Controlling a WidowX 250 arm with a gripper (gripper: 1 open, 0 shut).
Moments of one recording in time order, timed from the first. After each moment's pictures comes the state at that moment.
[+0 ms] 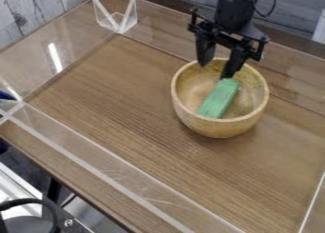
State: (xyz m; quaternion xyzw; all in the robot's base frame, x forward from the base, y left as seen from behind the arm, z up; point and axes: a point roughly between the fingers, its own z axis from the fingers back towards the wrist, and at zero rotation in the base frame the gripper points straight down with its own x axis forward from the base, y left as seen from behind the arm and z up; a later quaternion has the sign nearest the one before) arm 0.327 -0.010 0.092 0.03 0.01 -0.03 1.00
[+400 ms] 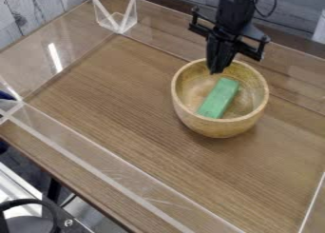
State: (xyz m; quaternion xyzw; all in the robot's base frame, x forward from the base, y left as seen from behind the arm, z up) arm 0.332 -0.009 0.085 0.03 0.01 -0.02 1.00
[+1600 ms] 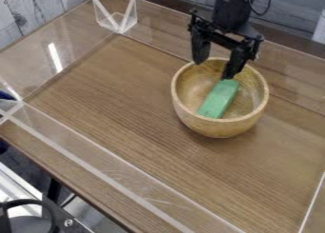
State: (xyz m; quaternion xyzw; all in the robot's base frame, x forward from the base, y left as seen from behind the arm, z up) arm 0.338 -0.006 0.078 0.02 0.03 -0.05 1.00
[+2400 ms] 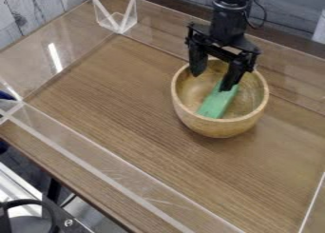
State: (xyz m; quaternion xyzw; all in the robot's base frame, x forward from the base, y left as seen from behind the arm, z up) arm 0.329 -0.008 0.065 0.01 0.04 -0.03 1.00
